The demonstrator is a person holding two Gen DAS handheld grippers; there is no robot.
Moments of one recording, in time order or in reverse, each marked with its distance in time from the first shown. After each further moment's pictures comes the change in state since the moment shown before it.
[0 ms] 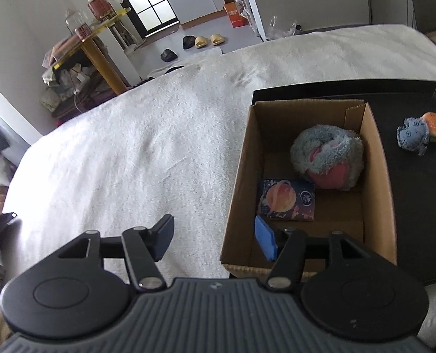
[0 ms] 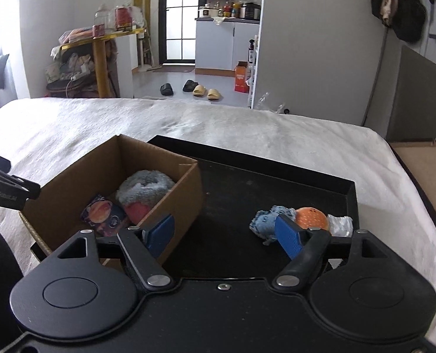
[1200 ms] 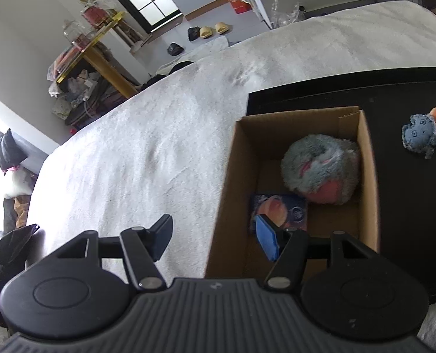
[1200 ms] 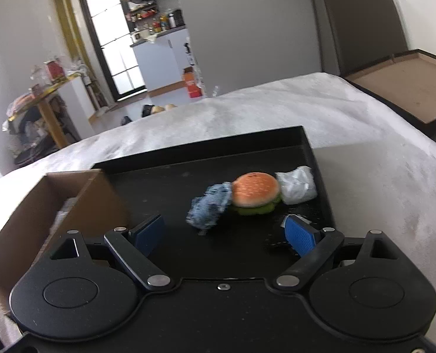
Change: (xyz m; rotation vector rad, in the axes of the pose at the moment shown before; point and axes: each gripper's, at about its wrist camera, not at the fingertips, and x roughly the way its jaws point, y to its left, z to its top) left arm 0.002 -0.045 0.041 0.075 0.071 0.092; right arm 0.046 -0.093 -0.053 0.375 -0.030 -0.039
